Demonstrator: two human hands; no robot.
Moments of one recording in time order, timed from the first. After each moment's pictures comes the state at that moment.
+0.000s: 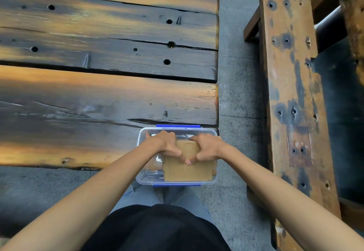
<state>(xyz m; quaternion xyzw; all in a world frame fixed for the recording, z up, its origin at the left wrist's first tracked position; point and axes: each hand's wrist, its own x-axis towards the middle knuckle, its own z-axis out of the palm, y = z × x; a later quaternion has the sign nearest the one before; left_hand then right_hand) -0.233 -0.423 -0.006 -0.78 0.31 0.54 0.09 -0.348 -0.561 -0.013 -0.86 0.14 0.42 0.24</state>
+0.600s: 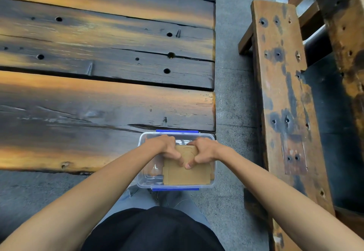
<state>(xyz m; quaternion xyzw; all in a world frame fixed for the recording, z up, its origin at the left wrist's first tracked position) -0.227 -0.423 0.000 -0.76 0.33 0.56 0.08 -0.343 -0.562 -0.008 -0.85 0.15 0.44 0.25</state>
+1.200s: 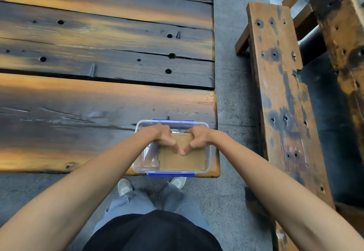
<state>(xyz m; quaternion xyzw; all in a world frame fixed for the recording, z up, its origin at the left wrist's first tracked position) -0.191 -0.414 0.006 -0.78 0.33 0.52 0.08 -0.300 -0.556 -0.007 -0.83 0.18 0.43 0.29</state>
